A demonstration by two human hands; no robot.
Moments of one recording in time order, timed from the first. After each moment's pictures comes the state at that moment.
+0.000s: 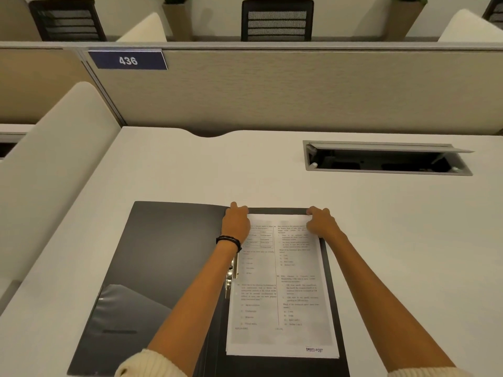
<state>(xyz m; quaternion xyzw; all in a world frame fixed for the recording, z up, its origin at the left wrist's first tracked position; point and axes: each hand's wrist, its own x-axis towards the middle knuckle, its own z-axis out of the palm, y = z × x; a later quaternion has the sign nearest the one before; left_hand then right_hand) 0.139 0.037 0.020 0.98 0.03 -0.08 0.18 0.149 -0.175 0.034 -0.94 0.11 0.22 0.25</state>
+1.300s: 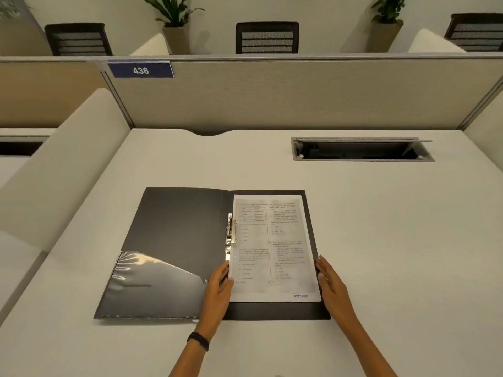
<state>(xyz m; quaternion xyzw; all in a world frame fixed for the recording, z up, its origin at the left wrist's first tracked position) -0.112 0.047 0.009 0.77 0.17 -0.09 0.60 -0.100 -0.213 -0.008 -0.82 0.10 0.06 0.56</state>
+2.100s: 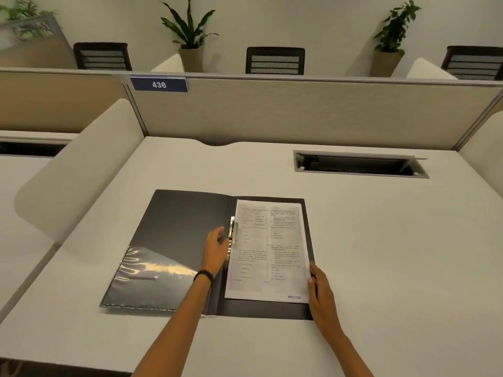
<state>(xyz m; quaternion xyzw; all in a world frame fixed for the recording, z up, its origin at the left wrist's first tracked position) -0.027 0.059 0.022 0.82 0.18 -0.01 0.54 -0.114 -0.198 -0.019 -0.85 0.05 -0.01 0.52</state>
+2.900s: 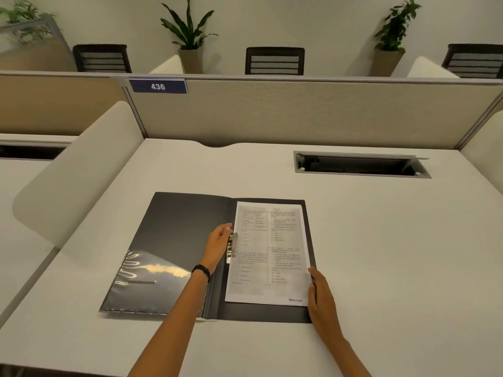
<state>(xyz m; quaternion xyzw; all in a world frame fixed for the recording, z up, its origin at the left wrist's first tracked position) -0.010 0.063 0.029 0.78 0.14 -0.04 0.61 -0.114 -0.198 -0.031 -0.87 0.06 -0.02 0.48</state>
